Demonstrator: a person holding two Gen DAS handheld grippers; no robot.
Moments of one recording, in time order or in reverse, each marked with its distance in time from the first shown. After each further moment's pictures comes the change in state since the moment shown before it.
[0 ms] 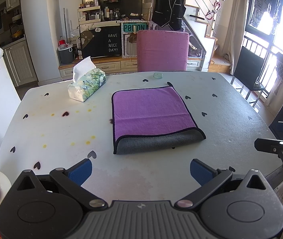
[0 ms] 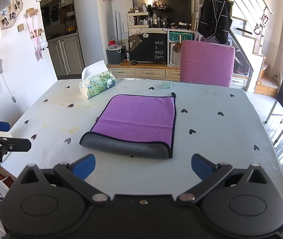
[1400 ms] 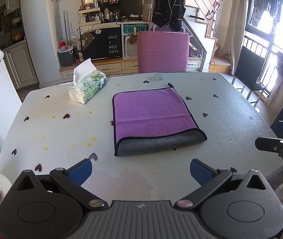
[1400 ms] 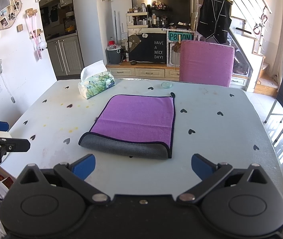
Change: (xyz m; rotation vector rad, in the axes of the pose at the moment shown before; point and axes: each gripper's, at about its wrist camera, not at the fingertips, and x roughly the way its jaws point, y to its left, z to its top) left arm -0.003 -0.002 0.003 0.007 -0.009 0.007; right arm 0.004 0.000 -0.001 0.003 0.000 -0.003
